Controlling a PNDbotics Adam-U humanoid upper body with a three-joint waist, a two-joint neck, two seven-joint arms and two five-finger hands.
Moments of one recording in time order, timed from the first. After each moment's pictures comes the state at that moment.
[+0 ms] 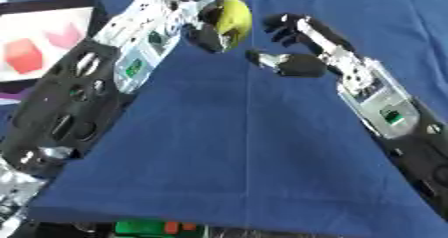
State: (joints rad) left arm -1.08 0.26 -0.51 -1.34 -0.87 0.44 -0.52; right arm -0.71 -0.39 0.40 -1.52 0.31 0.22 0.13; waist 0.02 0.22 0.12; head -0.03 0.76
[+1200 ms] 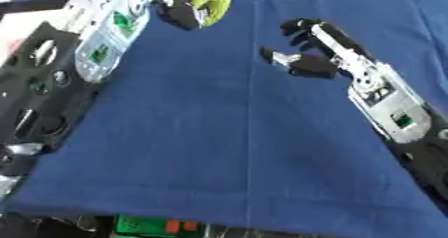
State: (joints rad) left arm -1.06 0.40 -0.42 -1.46 -0.83 0.49 -0.50; right arm -0.68 -0.42 0.39 -1.54 0.32 0.27 0.11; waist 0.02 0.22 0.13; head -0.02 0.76
